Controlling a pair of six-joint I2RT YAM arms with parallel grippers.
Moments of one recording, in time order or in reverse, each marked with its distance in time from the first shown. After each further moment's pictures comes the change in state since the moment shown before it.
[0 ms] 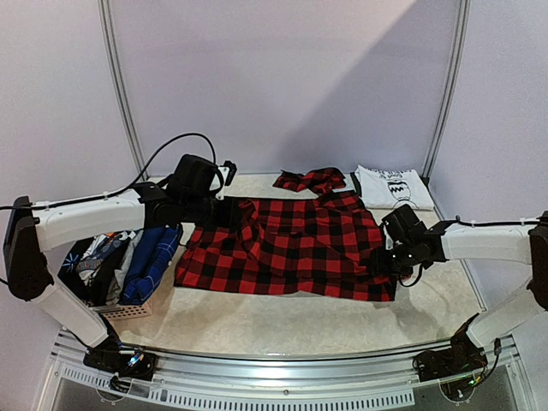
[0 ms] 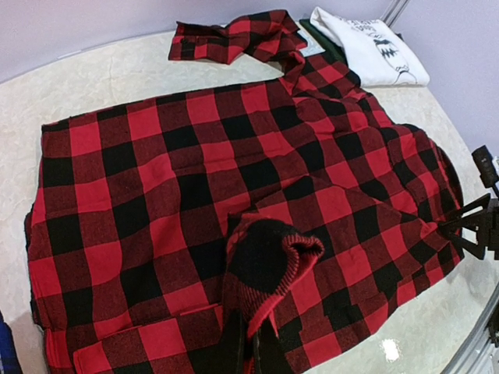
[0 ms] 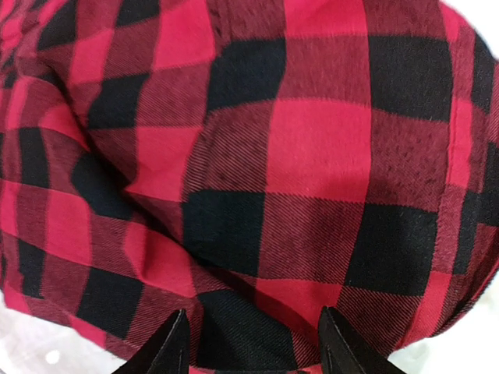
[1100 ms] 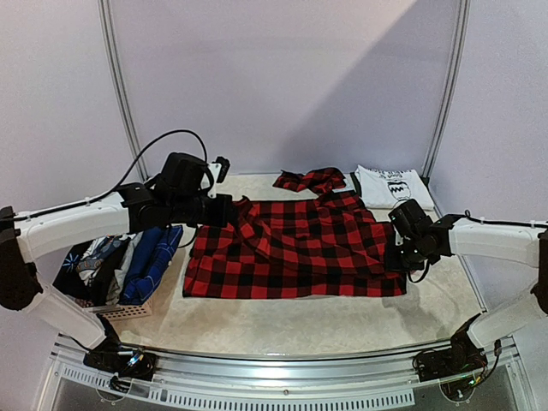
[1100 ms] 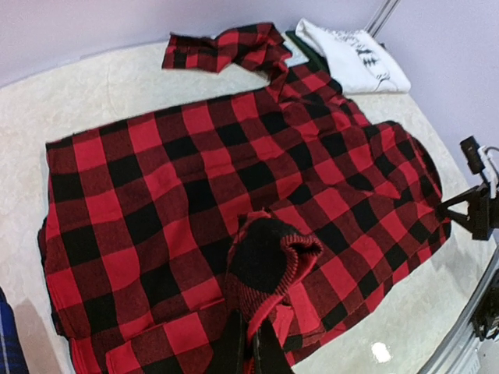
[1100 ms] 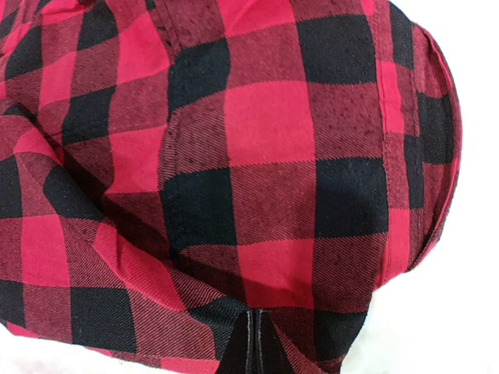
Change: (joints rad) left arm -0.029 -0.104 -0.034 -0.021 0.000 -0.025; right arm -0.039 -0.048 0.038 -0.140 0.107 -0.017
